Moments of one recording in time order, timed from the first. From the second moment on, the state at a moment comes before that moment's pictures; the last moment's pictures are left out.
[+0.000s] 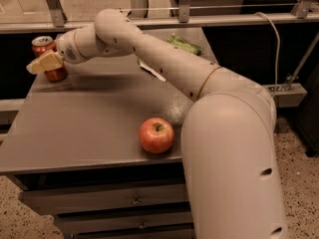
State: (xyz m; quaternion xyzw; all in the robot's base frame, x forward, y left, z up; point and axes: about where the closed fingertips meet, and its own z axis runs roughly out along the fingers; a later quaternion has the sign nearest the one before) arm 0.712 0.317 0.888 -0.52 0.63 0.37 0.45
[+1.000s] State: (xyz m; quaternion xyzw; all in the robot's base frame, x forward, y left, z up) arm 0.697 0.259 0.933 -0.49 0.61 0.38 0.50
